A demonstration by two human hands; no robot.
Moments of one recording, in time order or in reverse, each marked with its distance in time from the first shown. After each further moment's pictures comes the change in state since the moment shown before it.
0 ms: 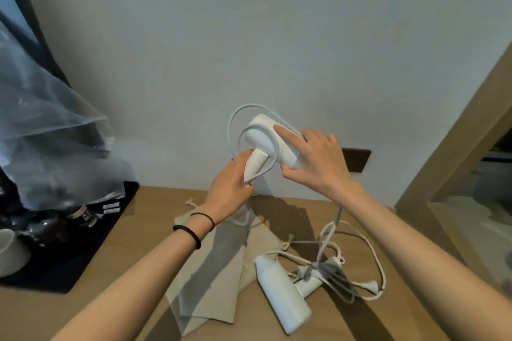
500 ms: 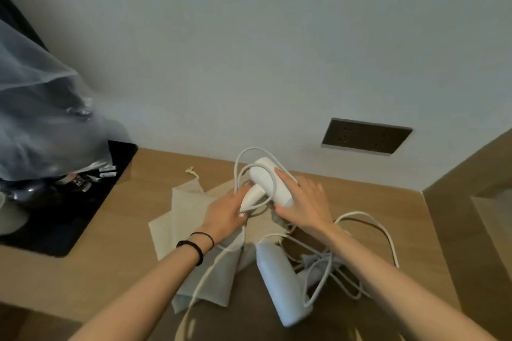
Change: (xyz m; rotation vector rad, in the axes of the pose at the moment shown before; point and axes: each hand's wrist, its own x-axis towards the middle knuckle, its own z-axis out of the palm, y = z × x) left_hand -0.033 -0.090 0.099 0.221 -0.348 -0.250; right_hand -0.070 -0.007 0.158 0.282 -0.500 0.205
